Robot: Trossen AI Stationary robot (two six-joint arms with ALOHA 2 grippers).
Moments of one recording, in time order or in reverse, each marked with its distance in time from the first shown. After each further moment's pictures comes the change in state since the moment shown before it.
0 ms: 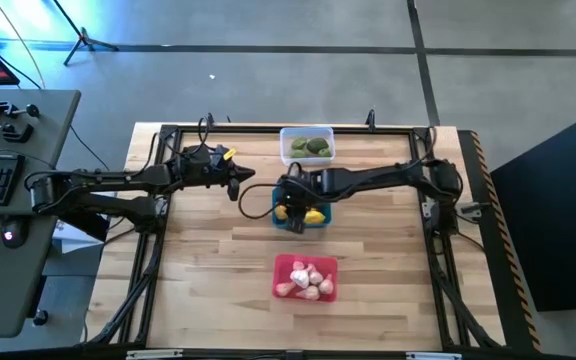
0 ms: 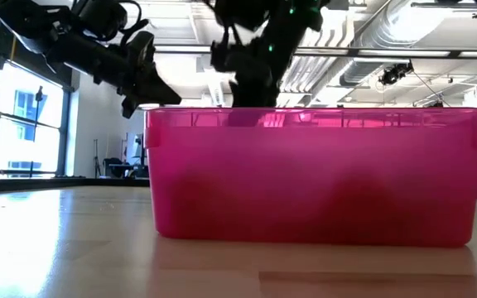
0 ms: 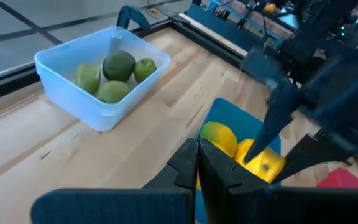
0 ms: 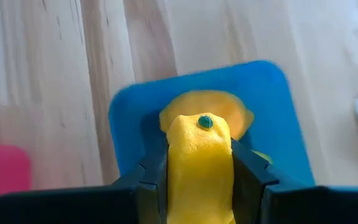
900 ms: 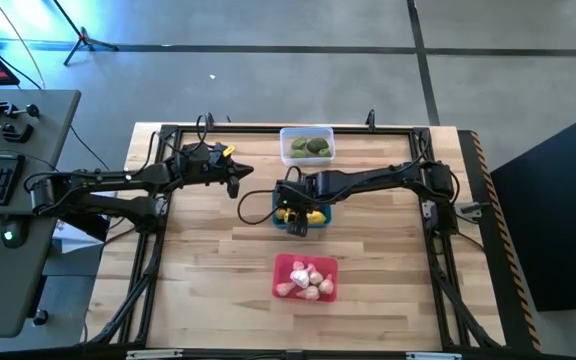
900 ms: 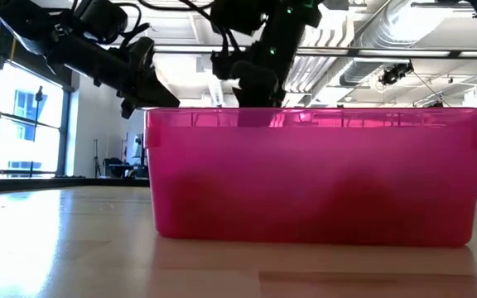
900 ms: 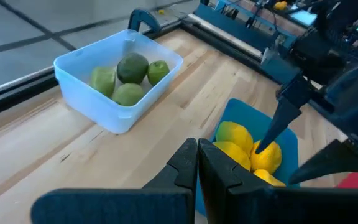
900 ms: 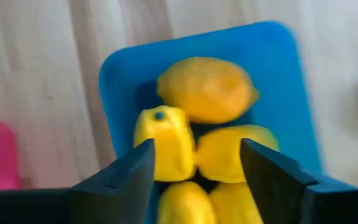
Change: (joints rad) left arm 0.033 0.000 0.000 -0.009 -0.005 0.047; right arm 0.014 0.046 0.058 -0.137 0.028 0.024
